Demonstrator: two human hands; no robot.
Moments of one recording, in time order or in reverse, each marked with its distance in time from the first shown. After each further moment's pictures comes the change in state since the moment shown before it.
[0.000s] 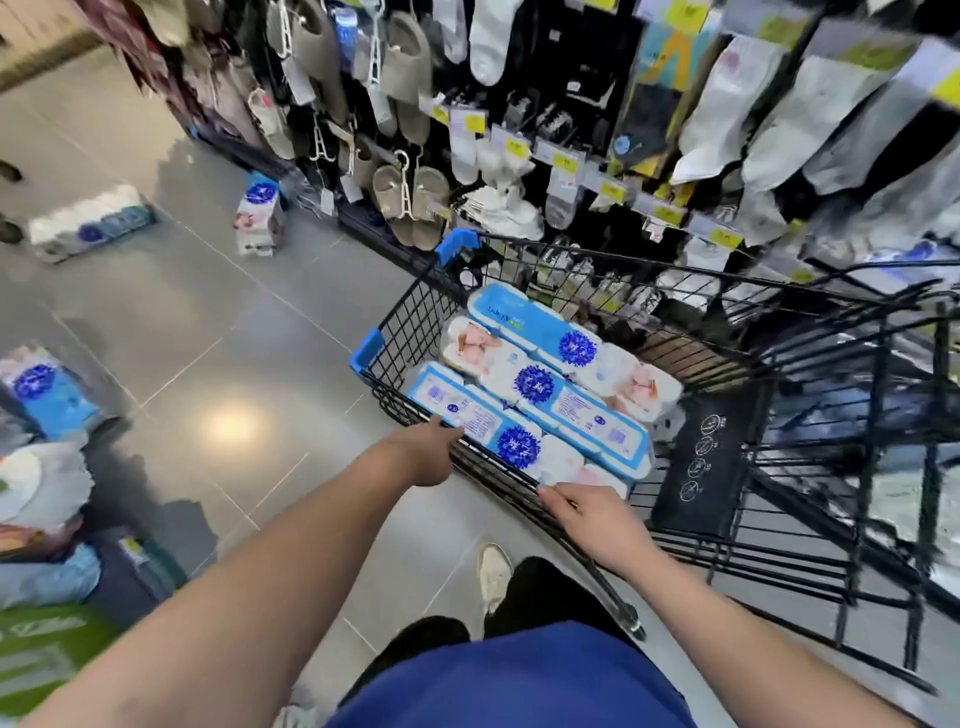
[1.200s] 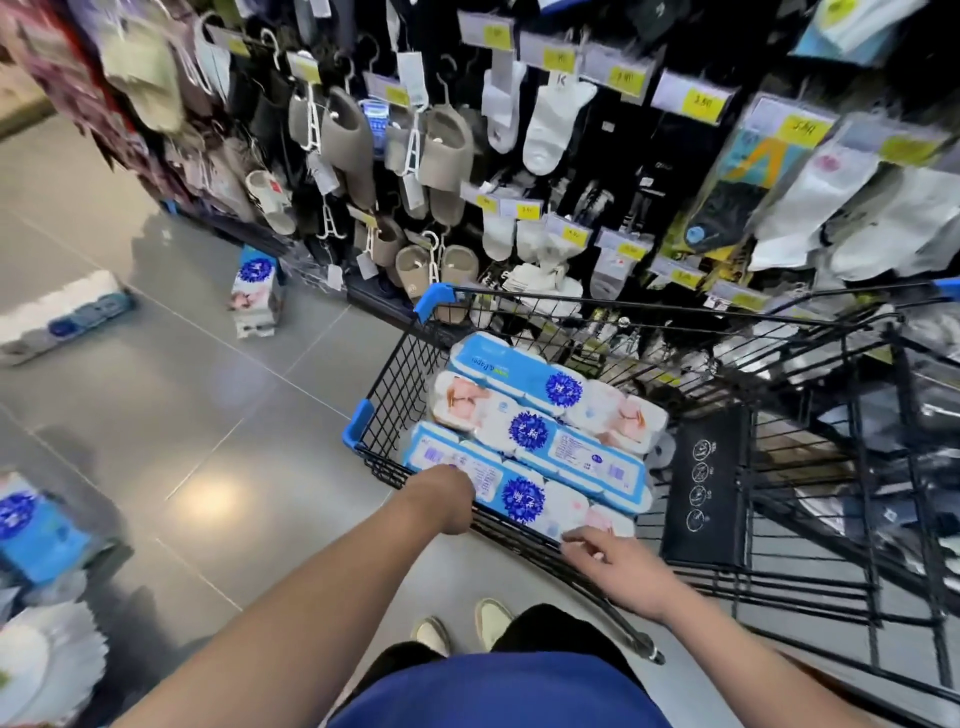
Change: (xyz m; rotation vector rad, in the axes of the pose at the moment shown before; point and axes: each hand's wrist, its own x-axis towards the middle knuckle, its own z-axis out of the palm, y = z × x) left_hand 0.091 -0.190 -0.126 0.252 -0.028 0.121; right_hand 0.139 -0.188 0.010 -0.036 -0.141 0.169
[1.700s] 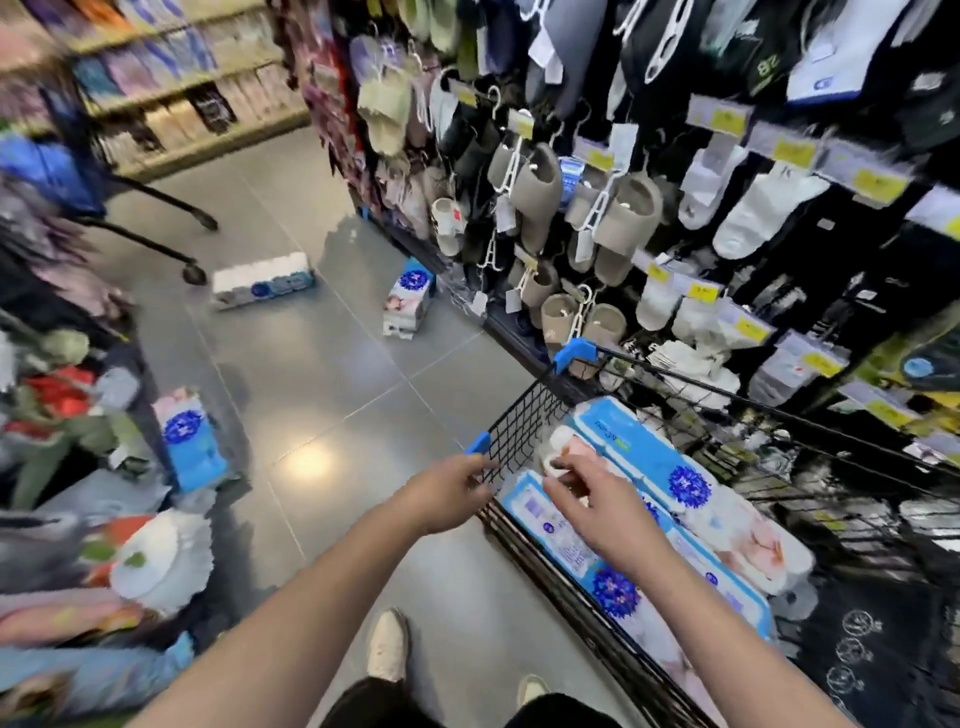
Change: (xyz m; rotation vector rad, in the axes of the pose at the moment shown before) left_hand -0.051 -0.130 0.001 -0.824 0.438 -0.138; right_hand 0.076 -0.197 -0.055 0.147 0.192 -0.464
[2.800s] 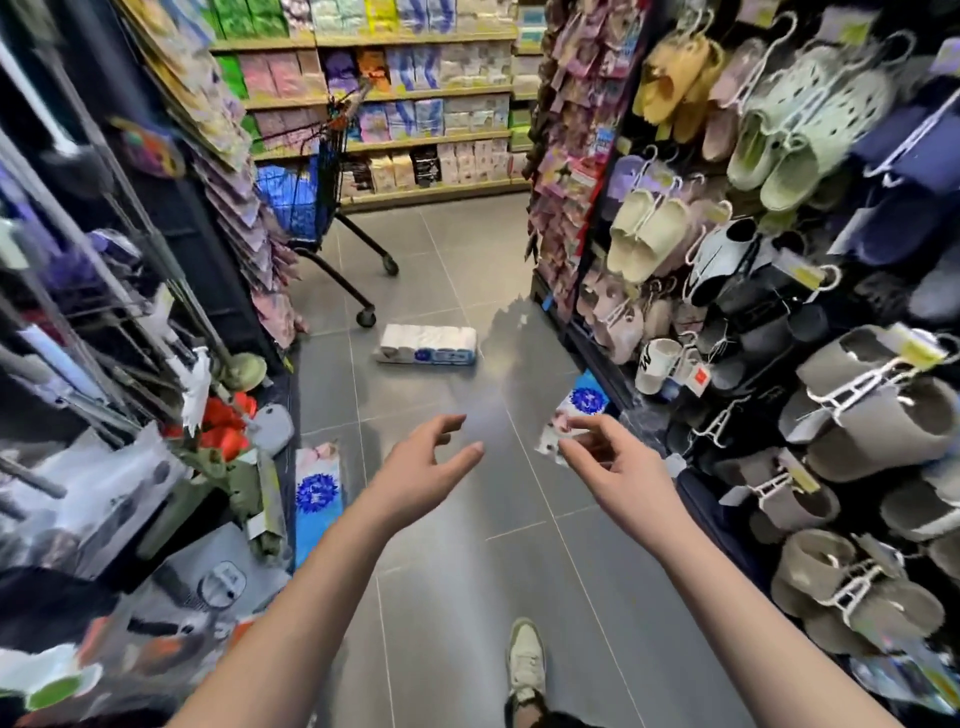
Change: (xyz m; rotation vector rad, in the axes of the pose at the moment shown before) left_hand 0.070 -0.371 -0.397 -0.527 0.654 -0.123; right_hand 0.380 -0.414 0.201 0.138 -0.052 -0.369
